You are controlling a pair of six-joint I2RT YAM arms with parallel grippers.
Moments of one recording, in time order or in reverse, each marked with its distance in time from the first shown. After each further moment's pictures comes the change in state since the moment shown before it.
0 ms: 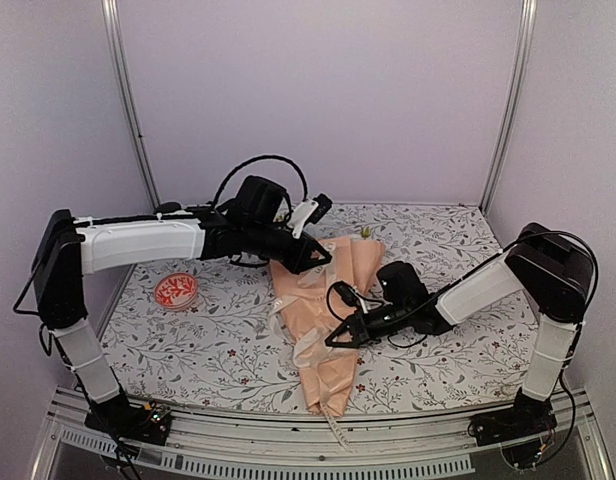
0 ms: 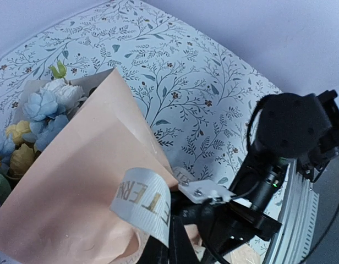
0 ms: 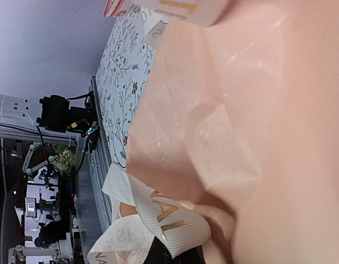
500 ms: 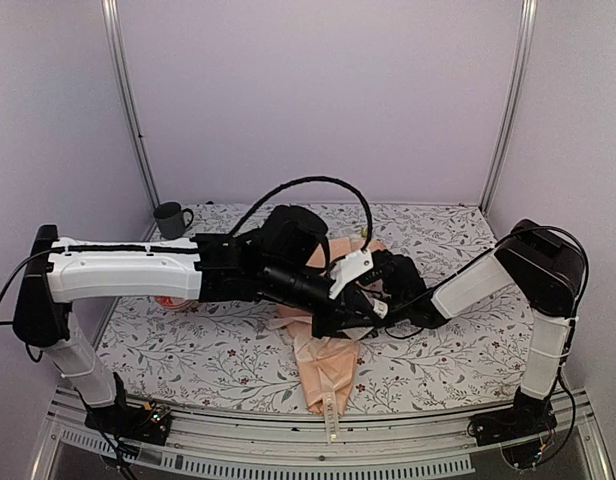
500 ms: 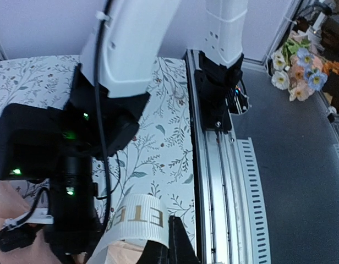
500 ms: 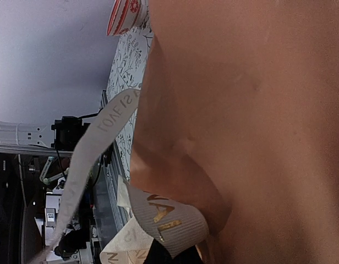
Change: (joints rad) left arm -0.349 -0.090 0.000 -0.036 0.072 0.231; right arm -0.053 0.062 0.051 0.052 -0.058 0.112
